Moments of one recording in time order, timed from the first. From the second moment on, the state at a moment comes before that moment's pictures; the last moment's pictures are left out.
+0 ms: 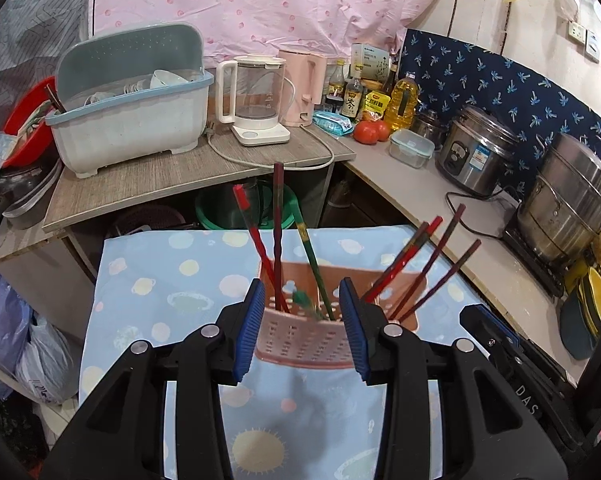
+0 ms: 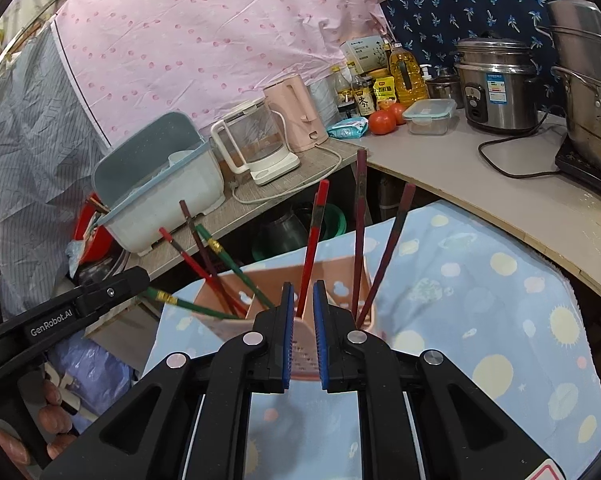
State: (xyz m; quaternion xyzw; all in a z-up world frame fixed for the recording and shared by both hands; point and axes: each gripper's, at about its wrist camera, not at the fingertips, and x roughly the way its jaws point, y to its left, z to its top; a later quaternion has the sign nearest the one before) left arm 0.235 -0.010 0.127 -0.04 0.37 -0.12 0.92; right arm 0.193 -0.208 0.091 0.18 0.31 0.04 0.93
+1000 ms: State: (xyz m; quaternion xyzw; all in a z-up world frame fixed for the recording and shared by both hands) left arm 0.121 -0.028 0.057 0.02 0.41 -0.08 0.91; right arm 0.078 -0.179 0.041 0.12 0.36 0.03 0.92
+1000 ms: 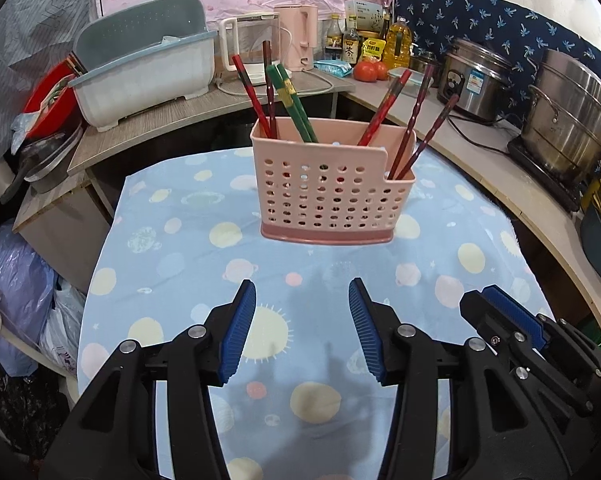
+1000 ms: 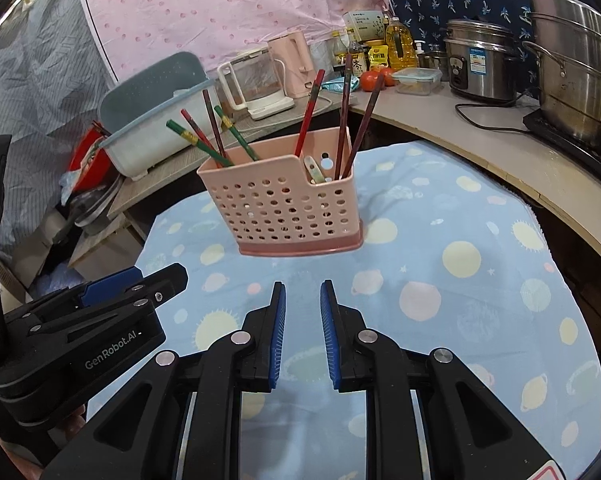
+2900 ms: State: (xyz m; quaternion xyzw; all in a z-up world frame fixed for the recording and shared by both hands) left arm 0.105 0.000 0.014 0.03 0.44 -0.03 0.90; right arm 0.061 -0.178 0.019 0.07 0.37 -0.04 0.92
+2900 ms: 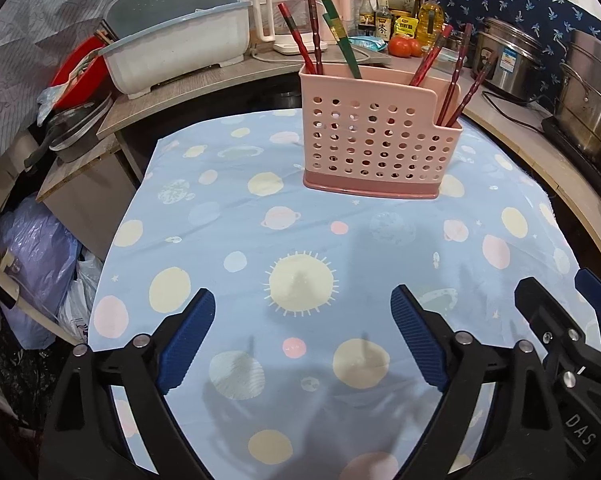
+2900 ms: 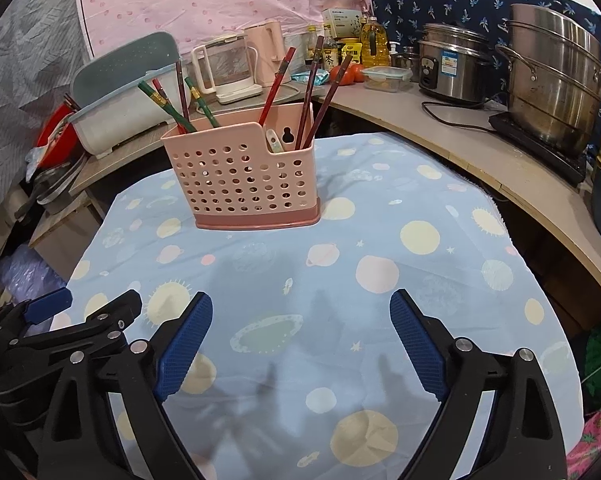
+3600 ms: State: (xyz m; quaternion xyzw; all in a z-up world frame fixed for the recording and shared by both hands) left arm 0.110 -0.001 0.013 0.04 0.44 -0.01 0.90; right arm 0.064 -0.182 0.017 0.07 0.37 -0.05 0.92
